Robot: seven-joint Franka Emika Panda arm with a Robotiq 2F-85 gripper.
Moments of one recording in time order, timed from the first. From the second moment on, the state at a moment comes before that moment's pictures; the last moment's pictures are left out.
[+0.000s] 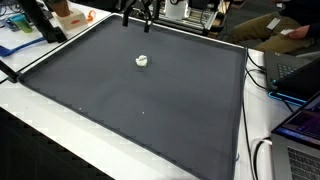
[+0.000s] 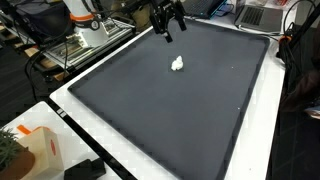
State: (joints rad) arm -0.56 -0.05 0.54 -2.67 -0.56 3.22 0.58
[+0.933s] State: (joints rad) arm -0.21 0.06 0.30 -2.66 -0.21 3.22 0.30
